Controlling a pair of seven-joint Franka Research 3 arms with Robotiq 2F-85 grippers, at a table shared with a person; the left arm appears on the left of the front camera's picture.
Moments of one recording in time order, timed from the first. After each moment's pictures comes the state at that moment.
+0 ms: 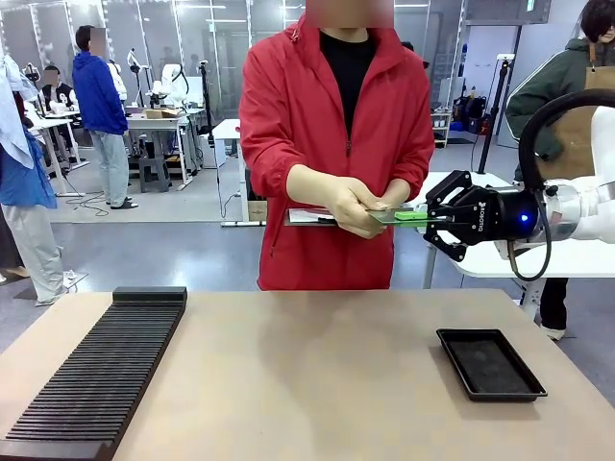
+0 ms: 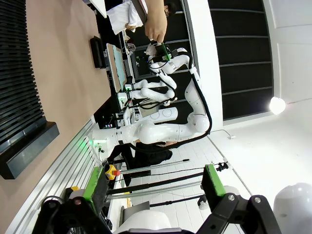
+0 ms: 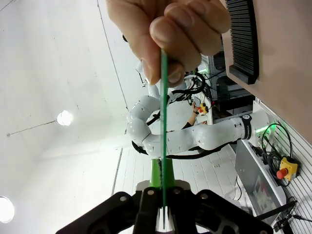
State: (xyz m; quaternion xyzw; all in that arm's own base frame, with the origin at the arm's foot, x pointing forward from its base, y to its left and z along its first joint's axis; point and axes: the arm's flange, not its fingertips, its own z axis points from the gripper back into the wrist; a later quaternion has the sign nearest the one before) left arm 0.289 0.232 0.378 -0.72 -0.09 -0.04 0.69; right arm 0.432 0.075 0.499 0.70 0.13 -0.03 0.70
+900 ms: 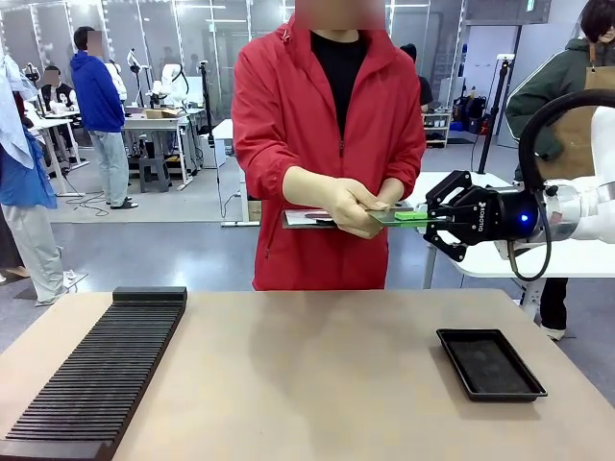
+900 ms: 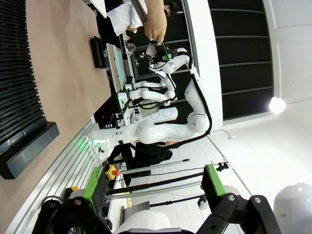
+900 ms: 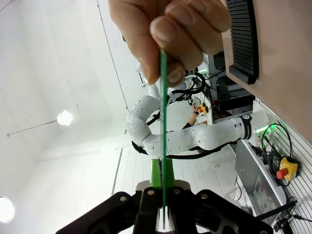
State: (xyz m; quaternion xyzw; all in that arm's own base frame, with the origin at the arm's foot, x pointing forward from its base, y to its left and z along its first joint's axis) left arm 0.289 0.232 0.378 -0.72 -0.09 -0.04 0.69; right arm 0.432 0.075 0.498 0.70 0.13 -0.03 0.70
